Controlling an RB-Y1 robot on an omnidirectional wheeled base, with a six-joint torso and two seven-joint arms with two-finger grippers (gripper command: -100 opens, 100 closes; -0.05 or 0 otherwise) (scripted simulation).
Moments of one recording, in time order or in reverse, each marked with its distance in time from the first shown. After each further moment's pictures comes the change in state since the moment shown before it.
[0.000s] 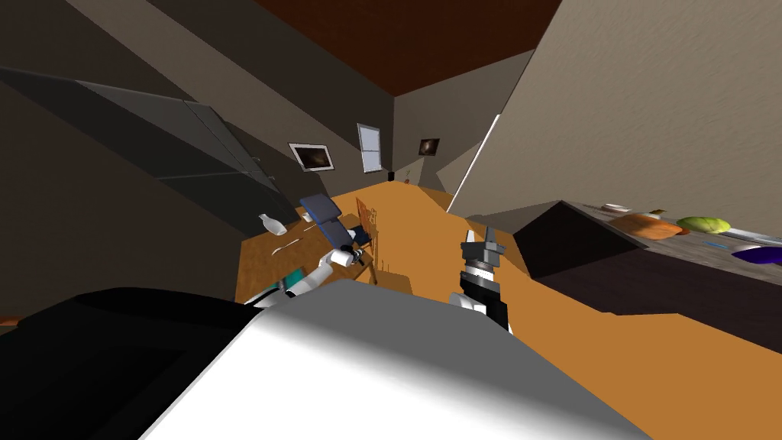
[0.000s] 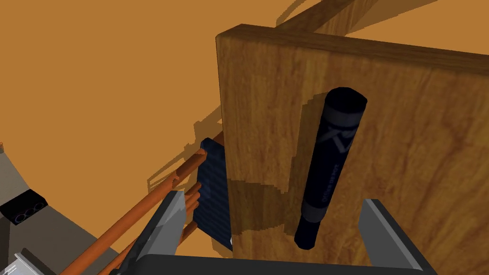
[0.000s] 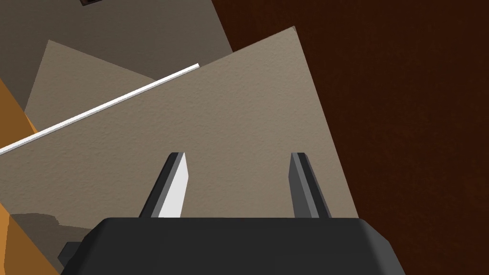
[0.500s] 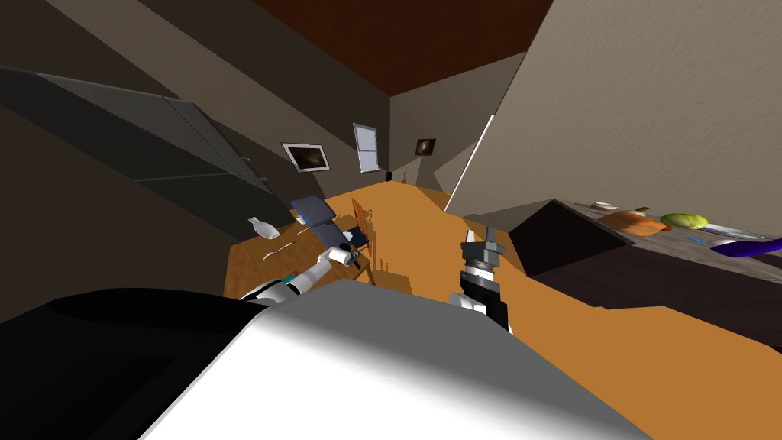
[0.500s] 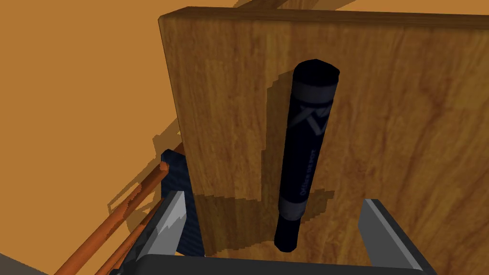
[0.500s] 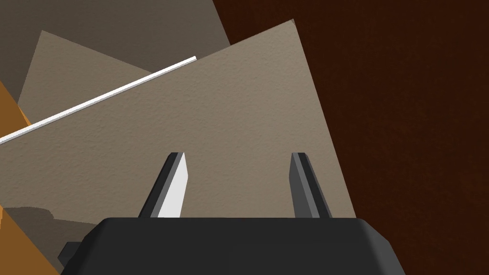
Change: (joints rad) left arm -0.068 0.049 -0.032 0.122 0.053 0.112 -0.041; right arm 0.000 0.000 0.000 0.000 0.000 0.000 0.000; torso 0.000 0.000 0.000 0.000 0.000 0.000
